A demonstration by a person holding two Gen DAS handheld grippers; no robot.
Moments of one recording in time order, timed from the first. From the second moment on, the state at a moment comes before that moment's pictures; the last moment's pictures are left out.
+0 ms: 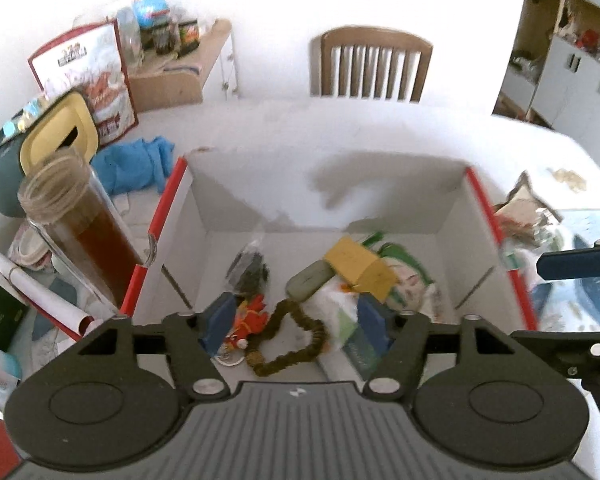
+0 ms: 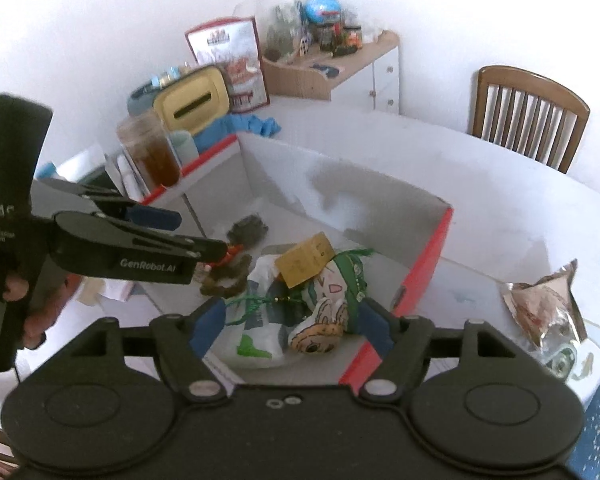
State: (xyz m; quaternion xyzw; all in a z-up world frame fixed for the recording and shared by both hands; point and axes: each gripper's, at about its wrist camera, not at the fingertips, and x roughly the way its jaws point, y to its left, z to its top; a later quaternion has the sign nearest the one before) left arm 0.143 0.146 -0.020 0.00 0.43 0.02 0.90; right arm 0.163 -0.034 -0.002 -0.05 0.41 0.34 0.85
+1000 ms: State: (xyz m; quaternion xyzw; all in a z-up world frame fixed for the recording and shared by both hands) left arm 0.103 0.039 0.004 -0.05 0.38 -0.08 0.92; right arm 0.123 -0.214 0.013 0.05 0.37 0.27 0.89
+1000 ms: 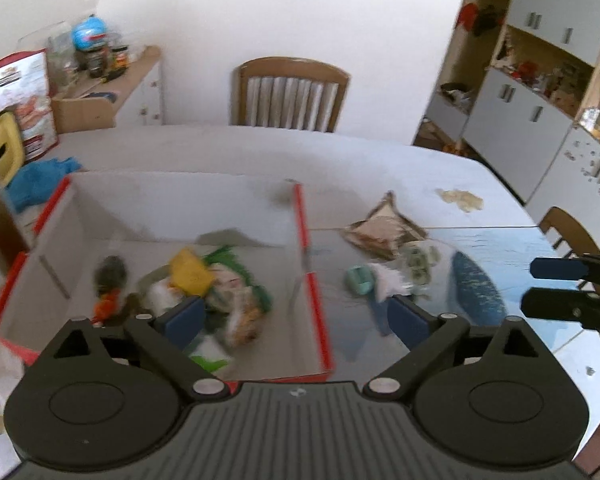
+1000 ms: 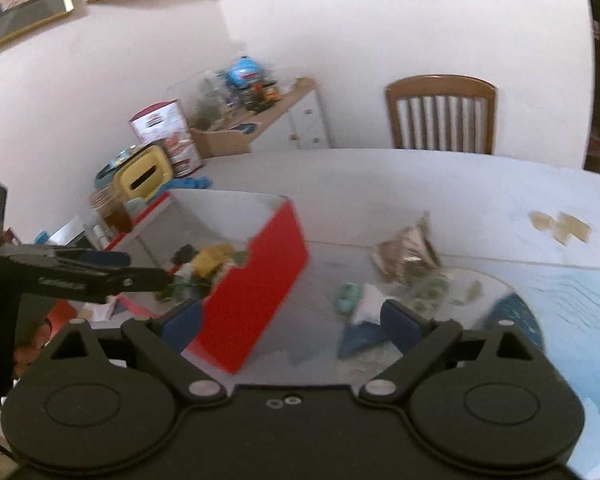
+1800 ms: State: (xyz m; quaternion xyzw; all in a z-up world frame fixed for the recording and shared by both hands) left arm 0.141 -0.092 -0.050 -0.01 0.37 -0.10 0.92; right arm 0.172 -0.307 -0.018 0.04 0.39 0.18 0.90
